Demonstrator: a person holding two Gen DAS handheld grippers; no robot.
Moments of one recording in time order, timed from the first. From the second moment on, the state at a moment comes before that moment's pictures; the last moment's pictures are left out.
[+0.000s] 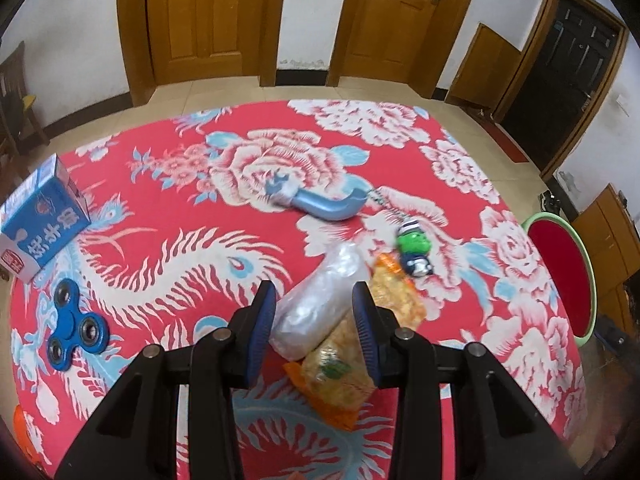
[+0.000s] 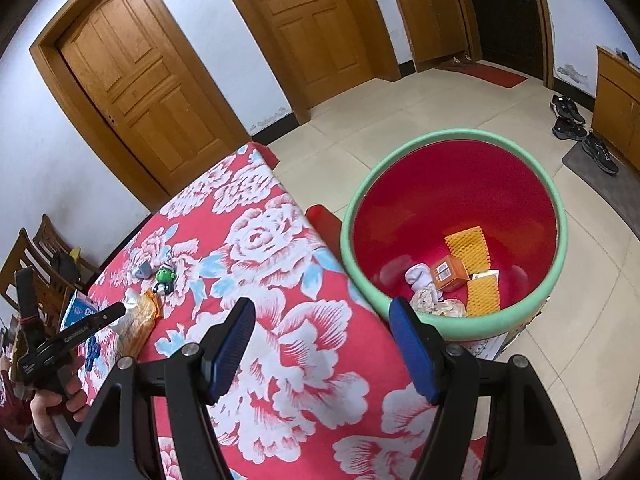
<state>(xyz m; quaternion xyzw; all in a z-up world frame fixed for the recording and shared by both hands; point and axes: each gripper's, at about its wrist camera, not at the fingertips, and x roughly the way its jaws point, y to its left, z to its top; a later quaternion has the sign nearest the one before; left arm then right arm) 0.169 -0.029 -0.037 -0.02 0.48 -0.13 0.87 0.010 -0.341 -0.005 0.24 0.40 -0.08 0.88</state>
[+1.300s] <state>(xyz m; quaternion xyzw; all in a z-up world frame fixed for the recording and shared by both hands) 0.168 0.008 -0.038 -0.10 0.42 -0.12 0.89 0.095 -0.234 0.000 0.13 0.43 0.01 0.89</state>
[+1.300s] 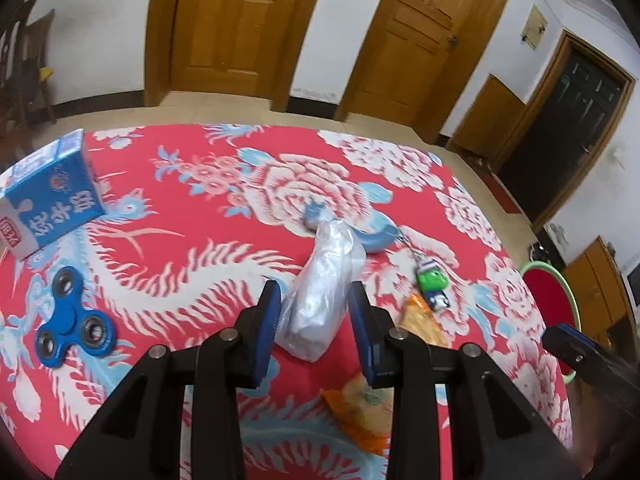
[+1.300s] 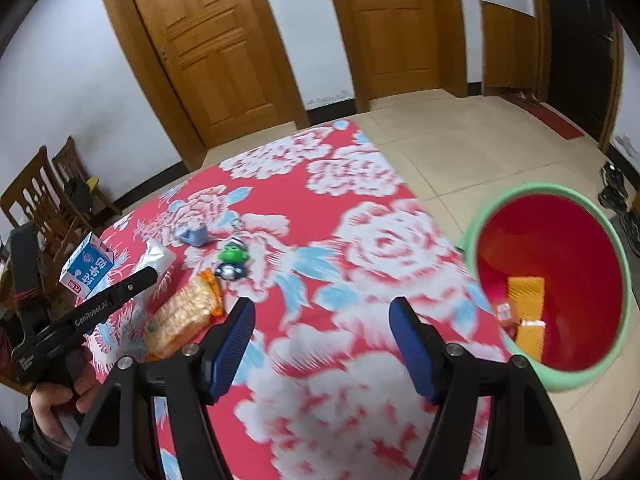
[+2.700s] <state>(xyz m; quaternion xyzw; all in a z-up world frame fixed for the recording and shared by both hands) 0.168 0.018 -0.041 -0.11 0.41 -0.10 0.90 0.161 -0.164 -0.024 0.07 0.45 0.06 0.89</state>
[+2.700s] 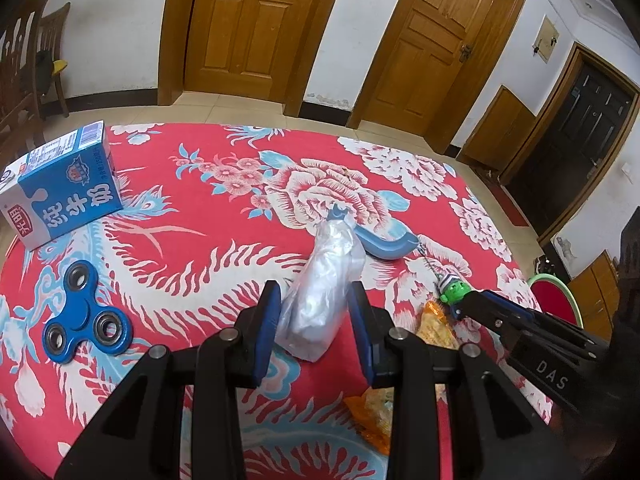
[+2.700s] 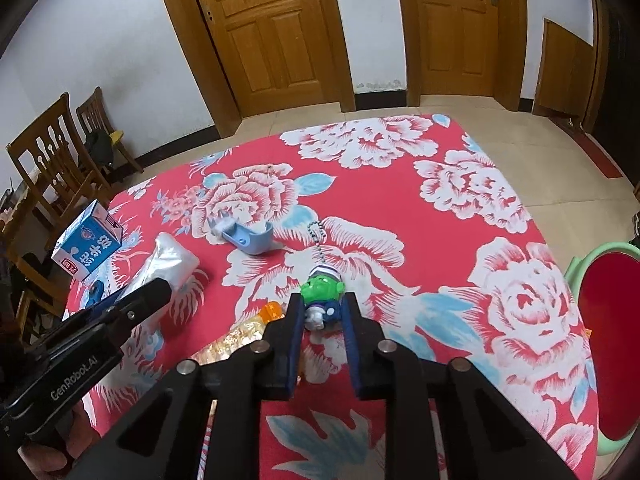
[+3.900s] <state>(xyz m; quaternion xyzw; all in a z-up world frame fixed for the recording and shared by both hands) 0.128 -0.054 0.010 -0.10 0.40 -0.18 0.89 0.054 -0.309 0.042 0.22 0.34 -0.02 0.92</state>
